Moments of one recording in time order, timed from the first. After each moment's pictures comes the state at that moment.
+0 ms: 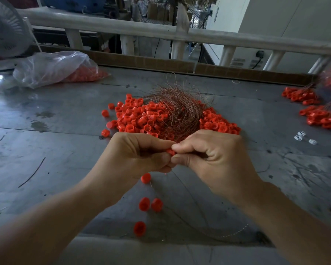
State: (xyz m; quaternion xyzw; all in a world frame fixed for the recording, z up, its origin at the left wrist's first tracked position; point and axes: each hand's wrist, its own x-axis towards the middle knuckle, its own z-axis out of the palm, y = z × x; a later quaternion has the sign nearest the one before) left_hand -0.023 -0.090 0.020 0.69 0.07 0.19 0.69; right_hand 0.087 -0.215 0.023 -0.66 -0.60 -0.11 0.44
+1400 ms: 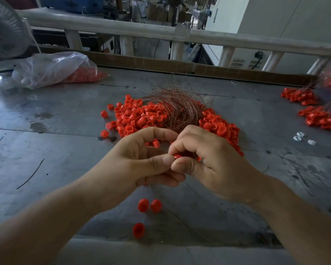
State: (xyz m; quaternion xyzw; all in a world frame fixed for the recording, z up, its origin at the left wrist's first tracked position) left_hand -0.028 -0.086 0.024 0.59 0.02 0.06 0.80; right_hand 0.091 -0.217 0.035 -0.66 -0.65 0.04 0.38
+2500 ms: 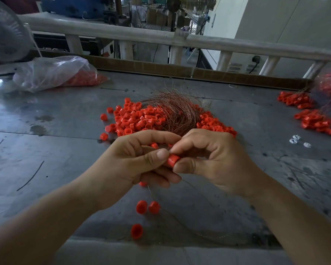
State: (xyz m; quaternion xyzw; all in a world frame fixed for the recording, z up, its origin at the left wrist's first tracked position) left_hand -0.028 -0.083 0.023 0.60 -0.01 0.08 0.80; right_hand 0.096 -0.222 0.038 -0.63 -0.59 0.14 0.48
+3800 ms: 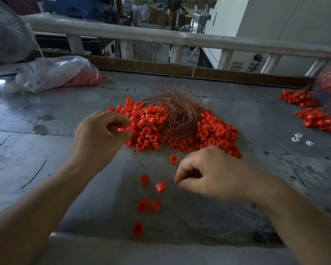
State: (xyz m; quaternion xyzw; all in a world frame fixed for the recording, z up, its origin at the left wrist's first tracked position) left_hand -0.017 -0.044 0.018 0.84 0.29 0.33 0.30; right_hand 0.094 -0.225 0.037 -0.76 -0.58 0.21 0.20
